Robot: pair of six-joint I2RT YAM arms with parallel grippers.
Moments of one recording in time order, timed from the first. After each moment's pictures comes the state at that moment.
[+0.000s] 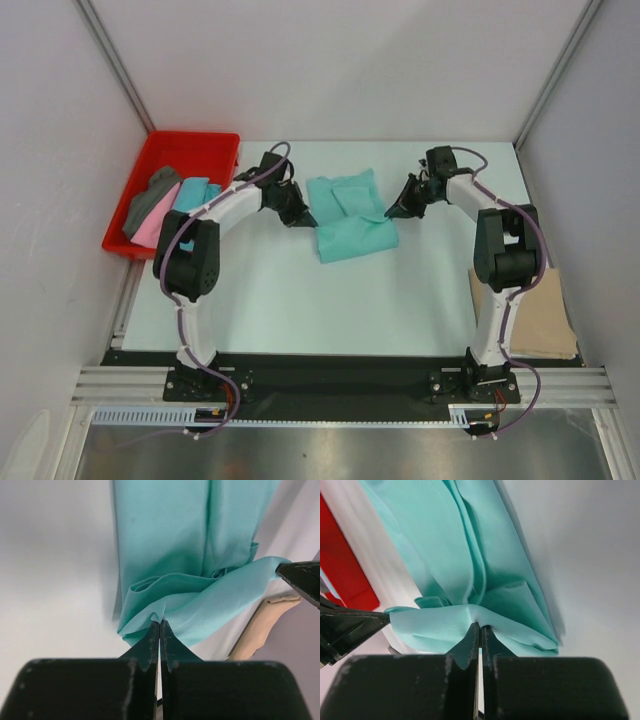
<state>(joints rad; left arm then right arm) -0.35 1.98 1.48 -0.55 0.39 -0.79 0.14 2.02 1.49 -0.53 -0.51 0.62</state>
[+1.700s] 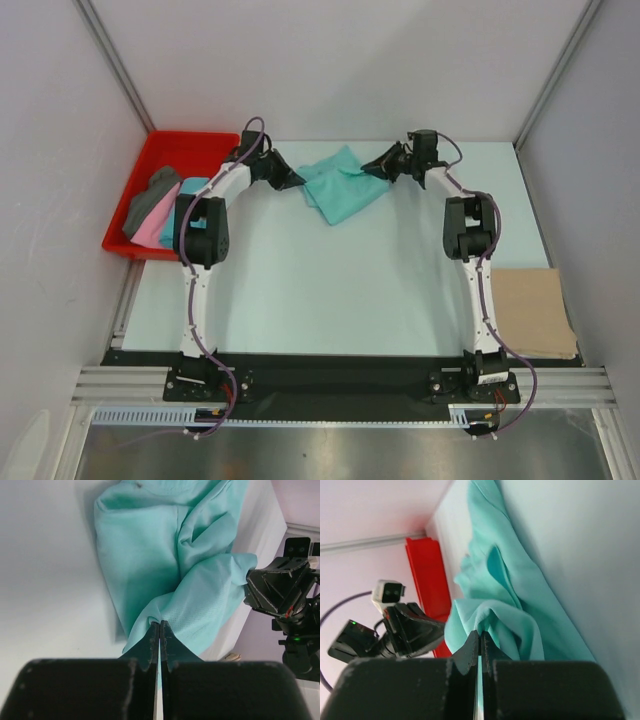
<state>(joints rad) -0.16 2.42 2.00 -0.38 0.51 -0.89 0.14 2.67 2.23 -0.07 -0.75 1.08</state>
